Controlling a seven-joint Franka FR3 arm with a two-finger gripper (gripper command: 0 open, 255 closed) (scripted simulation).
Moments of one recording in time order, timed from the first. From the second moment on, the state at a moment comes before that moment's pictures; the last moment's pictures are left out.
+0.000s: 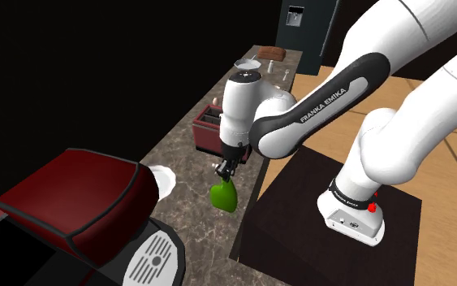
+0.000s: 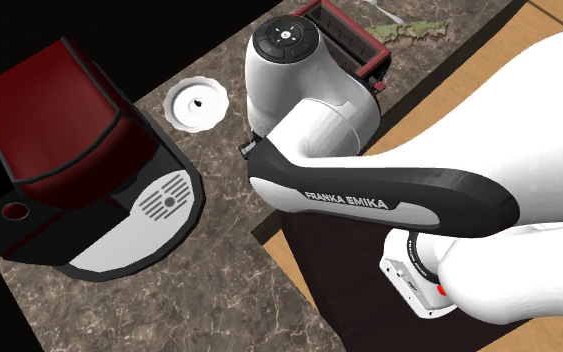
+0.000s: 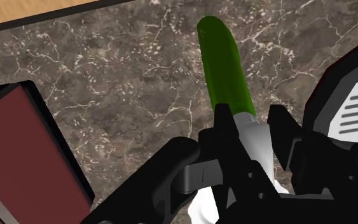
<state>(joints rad) 0.22 -0.31 0.42 -2.72 0.23 2.52 0.35</state>
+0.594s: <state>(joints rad) 0.23 -0.42 0.39 -2.68 0.24 2.36 0.33</state>
